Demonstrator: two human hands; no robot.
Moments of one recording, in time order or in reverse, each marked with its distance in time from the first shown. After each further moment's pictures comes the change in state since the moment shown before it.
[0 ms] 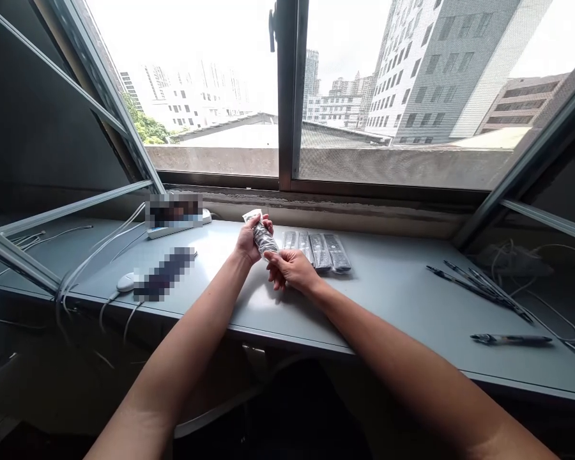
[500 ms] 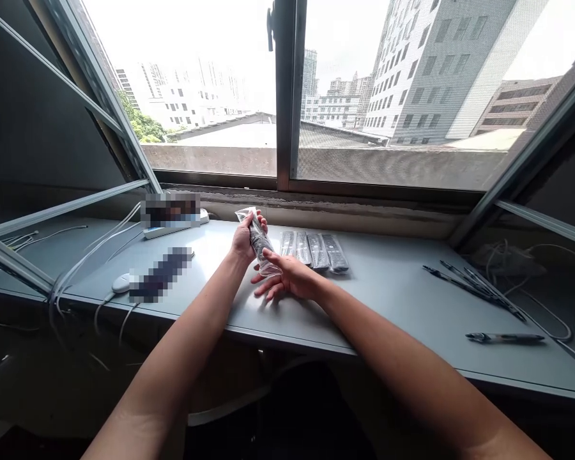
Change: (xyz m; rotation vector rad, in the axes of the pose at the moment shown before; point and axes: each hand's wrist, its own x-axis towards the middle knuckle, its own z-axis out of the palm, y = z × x) left_hand 0.001 0.004 0.003 -0.005 -0.002 0.110; right_hand -0.003 -0.006 -0.005 0.280 -0.261 0.299
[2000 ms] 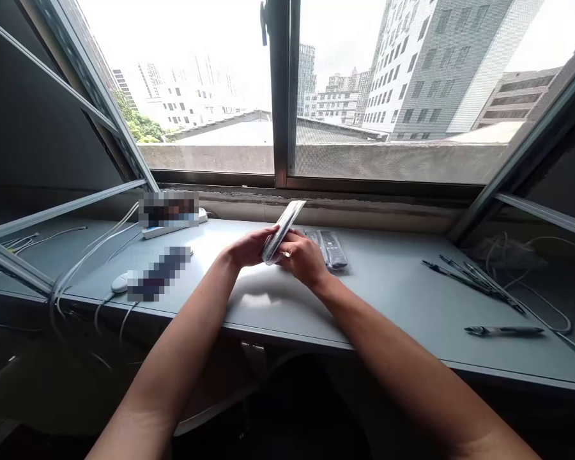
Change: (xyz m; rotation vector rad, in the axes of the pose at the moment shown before) left_hand -0.014 0.007 -0.019 0.608 -0.542 -0.579; right_hand -0.009 -0.012 -0.029 -1.439 0.516 -0.861
